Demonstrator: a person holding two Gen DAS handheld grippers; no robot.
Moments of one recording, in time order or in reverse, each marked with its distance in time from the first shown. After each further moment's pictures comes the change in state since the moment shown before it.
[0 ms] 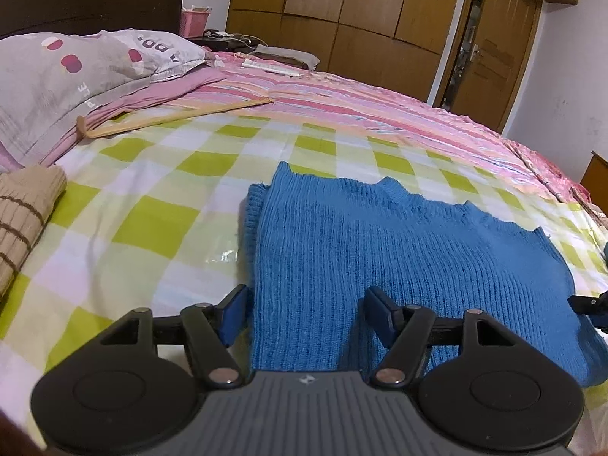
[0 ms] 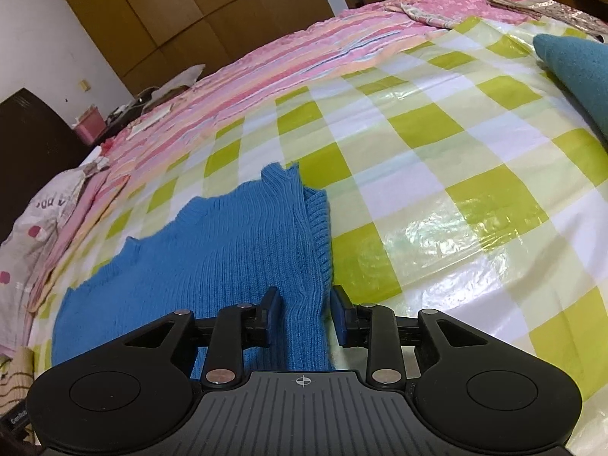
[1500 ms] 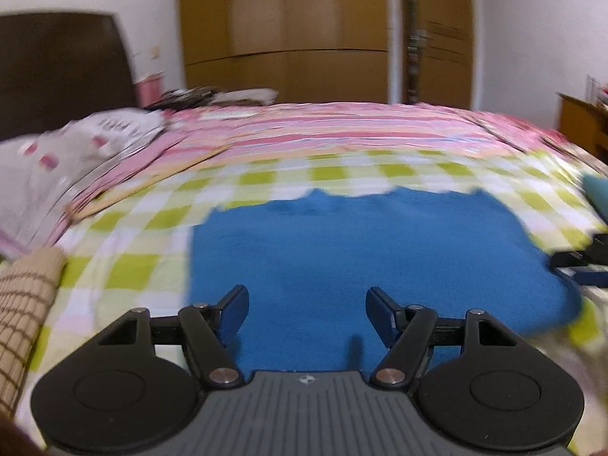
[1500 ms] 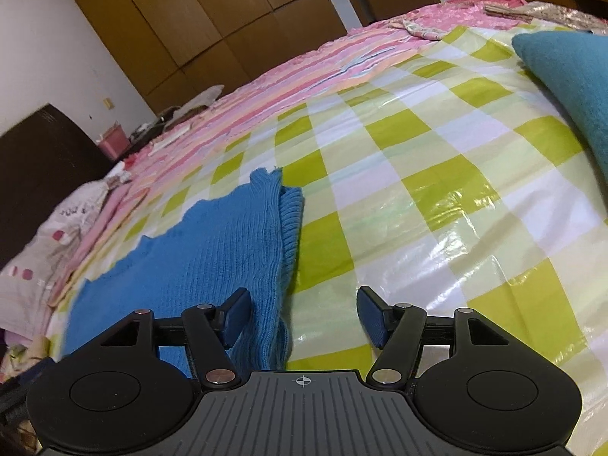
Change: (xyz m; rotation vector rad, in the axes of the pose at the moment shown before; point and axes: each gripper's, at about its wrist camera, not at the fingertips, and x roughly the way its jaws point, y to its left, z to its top) left arm -0.055 -0.089 -0.029 0.291 -0.094 0.018; right arm -0.034 -0.044 -0.026 0.014 -0.072 0.101
